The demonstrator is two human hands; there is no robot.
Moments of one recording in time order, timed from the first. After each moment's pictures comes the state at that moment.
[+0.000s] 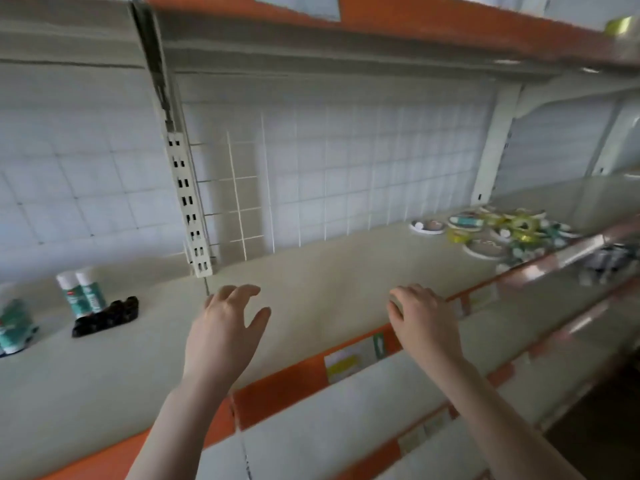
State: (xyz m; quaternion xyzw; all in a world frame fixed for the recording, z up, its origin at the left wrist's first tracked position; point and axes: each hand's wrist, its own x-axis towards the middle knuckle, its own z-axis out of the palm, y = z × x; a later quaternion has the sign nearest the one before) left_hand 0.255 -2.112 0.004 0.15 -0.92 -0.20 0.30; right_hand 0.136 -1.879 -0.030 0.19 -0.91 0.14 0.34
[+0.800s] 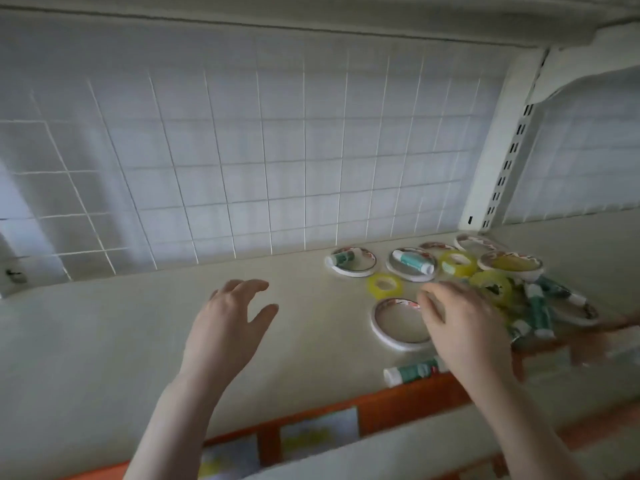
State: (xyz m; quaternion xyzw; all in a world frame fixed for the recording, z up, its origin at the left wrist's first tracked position) left_hand -0.016 -1.888 -0.004 0.23 -0.91 -0.22 0.27; right_hand -0.158 -1.651 -0.022 0.27 -0.86 0.23 0.36
